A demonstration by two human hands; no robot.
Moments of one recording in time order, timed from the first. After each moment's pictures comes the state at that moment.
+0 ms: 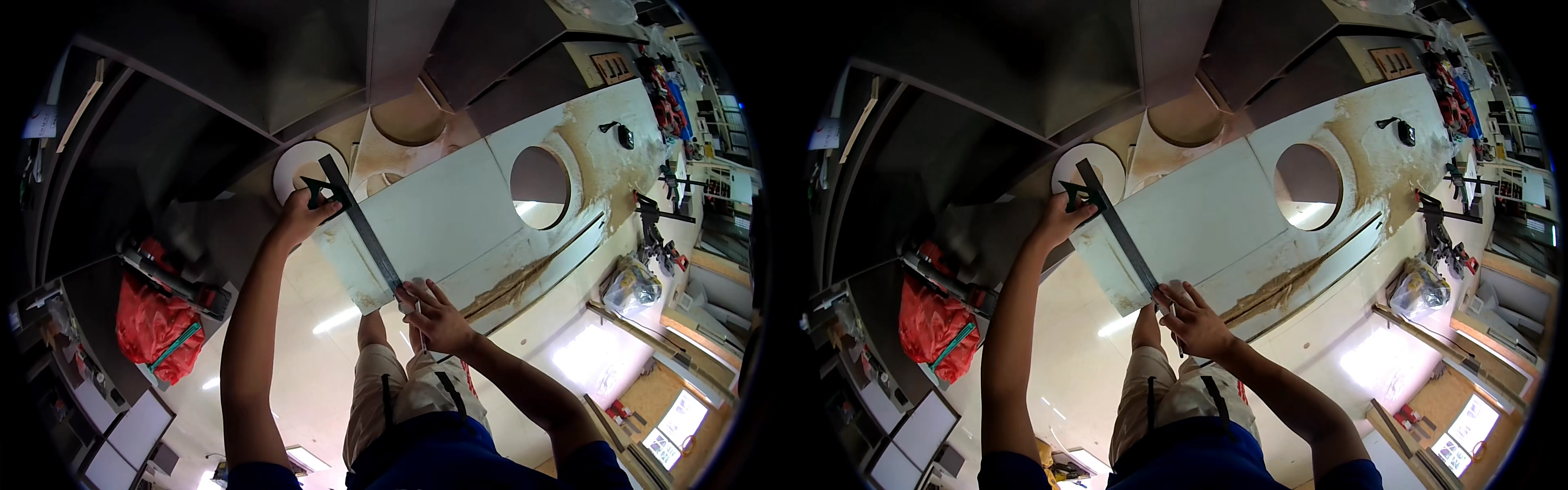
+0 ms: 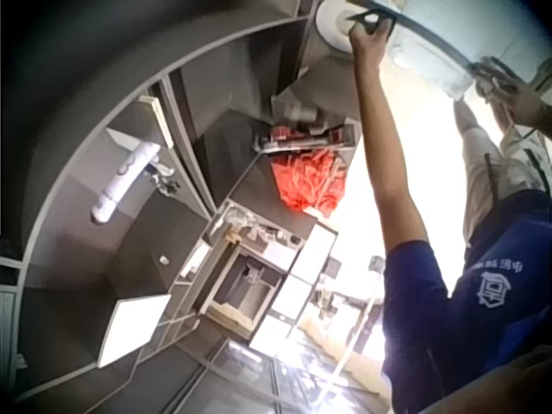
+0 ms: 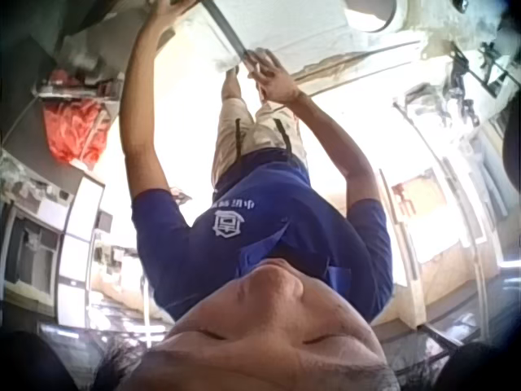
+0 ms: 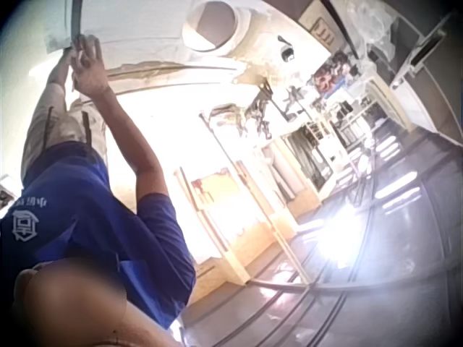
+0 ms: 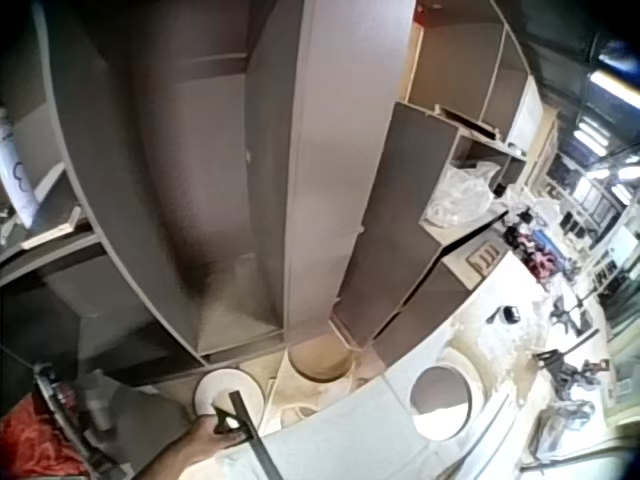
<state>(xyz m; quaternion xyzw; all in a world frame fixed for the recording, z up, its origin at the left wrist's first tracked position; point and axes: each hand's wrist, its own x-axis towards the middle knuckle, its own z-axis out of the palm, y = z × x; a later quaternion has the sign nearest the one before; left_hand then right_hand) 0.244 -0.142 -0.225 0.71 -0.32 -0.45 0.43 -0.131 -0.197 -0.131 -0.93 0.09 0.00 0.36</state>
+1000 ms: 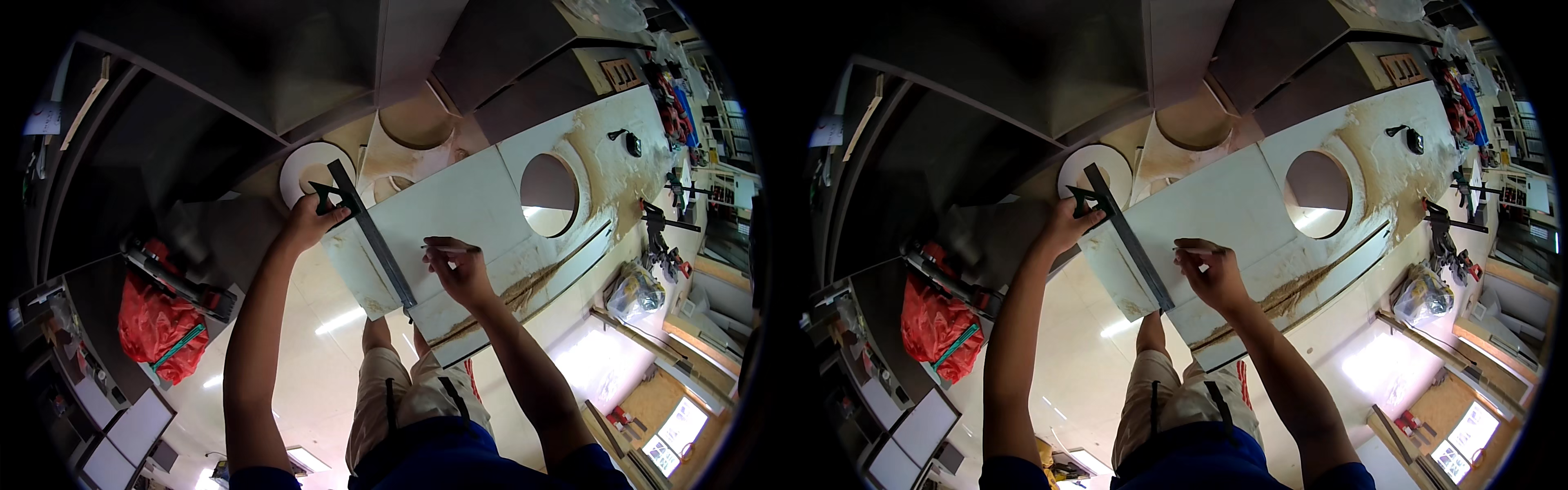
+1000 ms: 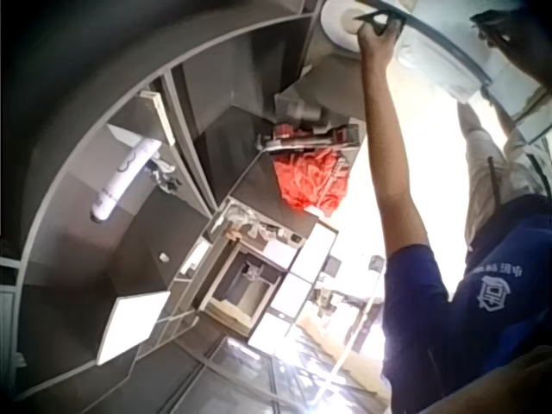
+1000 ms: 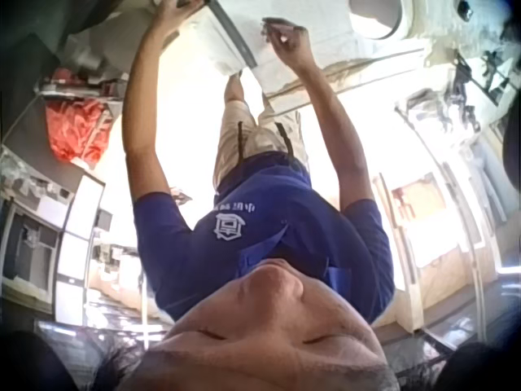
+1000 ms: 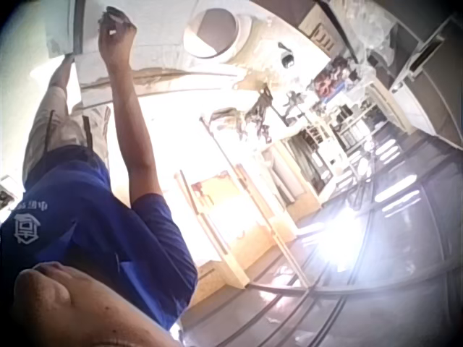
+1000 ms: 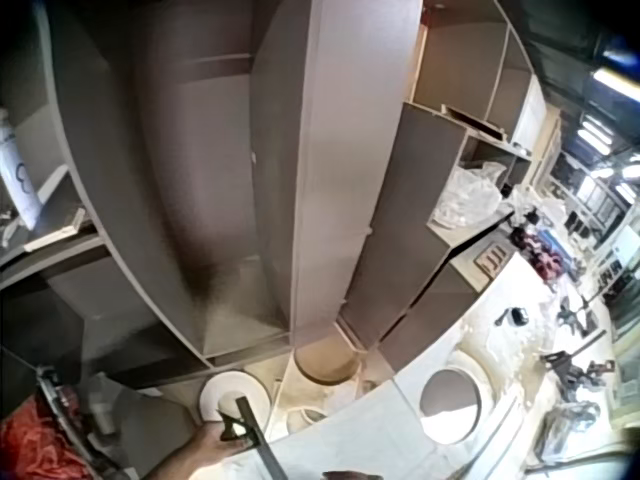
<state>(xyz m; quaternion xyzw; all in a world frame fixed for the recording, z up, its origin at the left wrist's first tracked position) 0.247 -0.136 -0.231 0.70 -0.33 -0.46 0.44 -0.059 -0.265 -0.131 -0.69 0.33 -0.20 0.61</state>
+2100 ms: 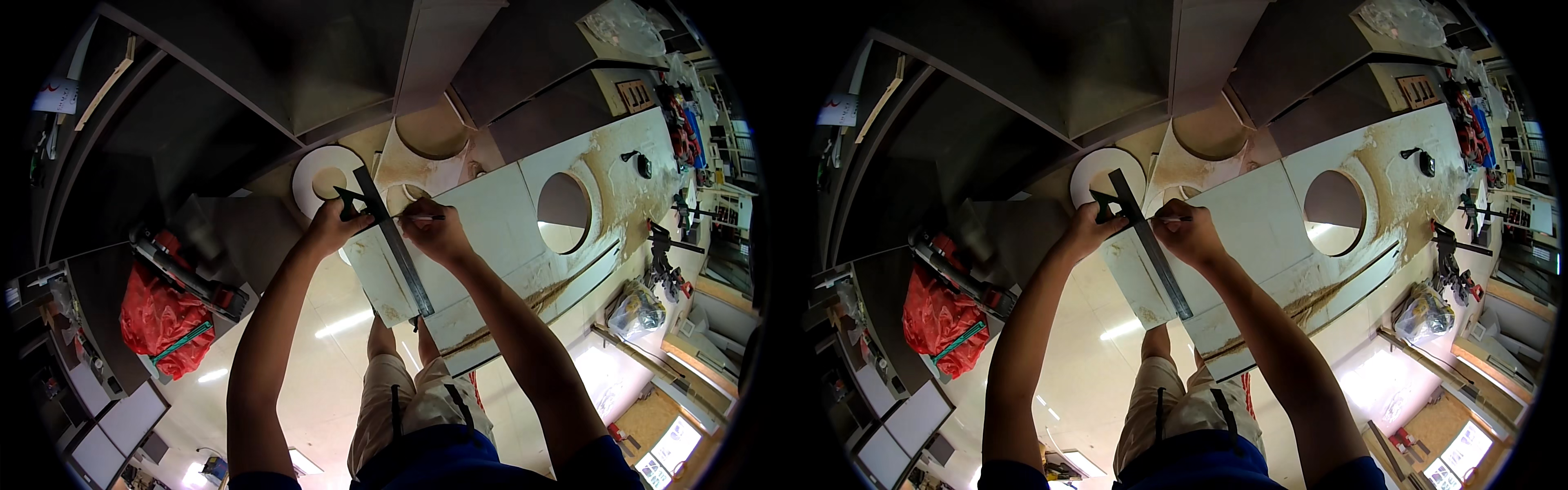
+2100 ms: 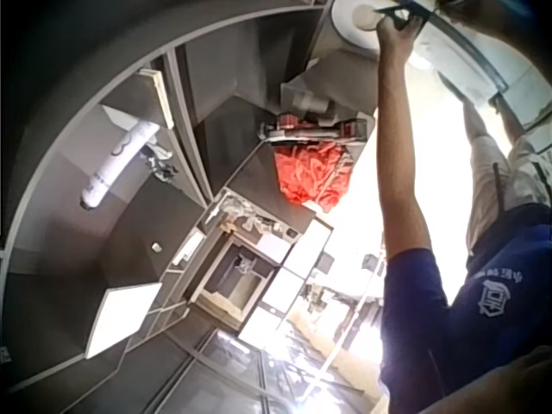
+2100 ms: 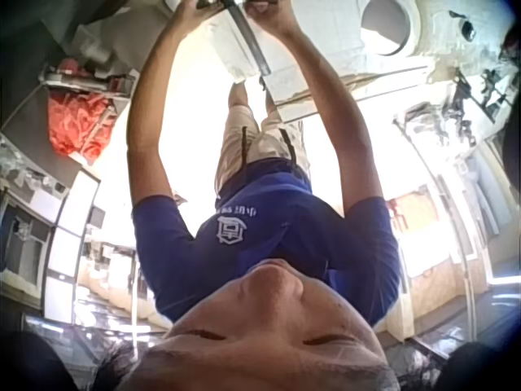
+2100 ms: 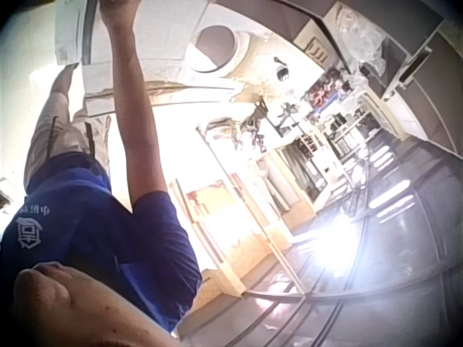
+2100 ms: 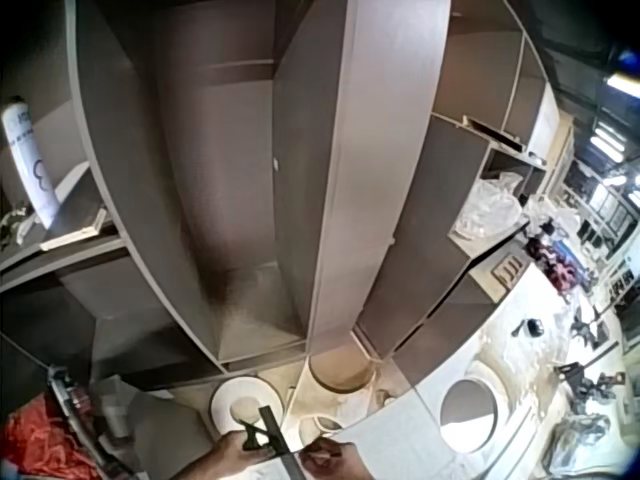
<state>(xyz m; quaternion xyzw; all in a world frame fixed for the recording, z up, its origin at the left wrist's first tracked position) 0.238 -0.142 -0.210 0.72 -0.31 -0.45 0.43 0.038 -0.291 -0.184 -0.72 0.32 -0.15 0.60</state>
